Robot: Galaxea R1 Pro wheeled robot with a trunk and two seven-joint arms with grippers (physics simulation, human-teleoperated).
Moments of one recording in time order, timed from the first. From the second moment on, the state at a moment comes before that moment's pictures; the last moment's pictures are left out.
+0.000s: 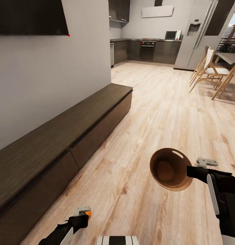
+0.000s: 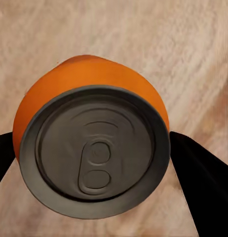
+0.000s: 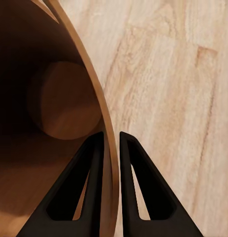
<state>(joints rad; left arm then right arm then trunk) -0.46 -0.01 -0.07 -0.40 0.17 0.14 -0.08 -0.44 -0.15 -0.31 -1.58 0.10 1.05 0.17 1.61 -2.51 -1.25</state>
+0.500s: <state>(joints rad) -0.46 -0.01 -0.08 -0.63 0.17 0.32 -0.08 -0.44 -0.16 -0.30 -1.58 0.10 1.05 0.17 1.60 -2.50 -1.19</state>
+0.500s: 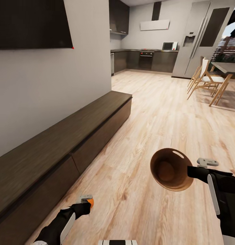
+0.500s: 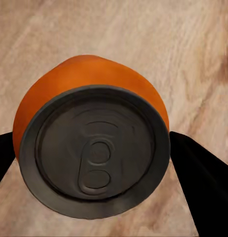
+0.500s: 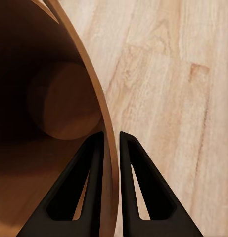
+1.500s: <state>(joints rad) -0.55 -0.15 -0.21 -1.56 0.29 1.03 0.02 -0.56 -0.14 -0.18 -1.25 0.08 1.05 -0.03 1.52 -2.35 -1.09</state>
